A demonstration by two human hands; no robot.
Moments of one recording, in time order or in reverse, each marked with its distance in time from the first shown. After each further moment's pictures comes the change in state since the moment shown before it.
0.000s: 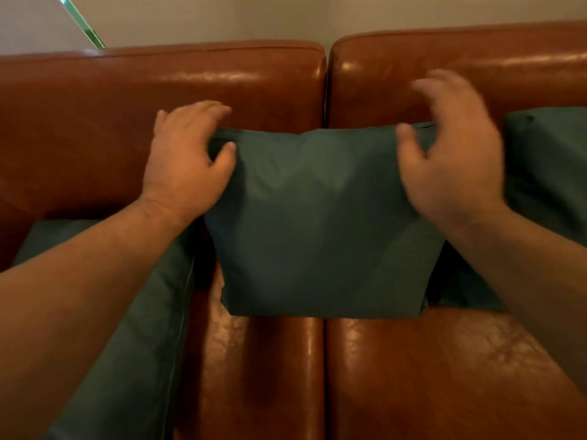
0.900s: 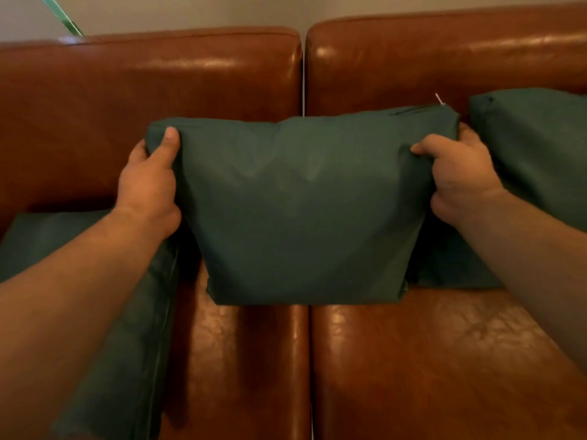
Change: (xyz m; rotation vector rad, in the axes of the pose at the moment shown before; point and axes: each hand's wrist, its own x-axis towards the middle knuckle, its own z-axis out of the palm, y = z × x) left_hand -0.030 -0.005 0.032 -1.264 0.252 -0.821; right_hand -0.008 0.082 0.013 0.929 0.006 0.801
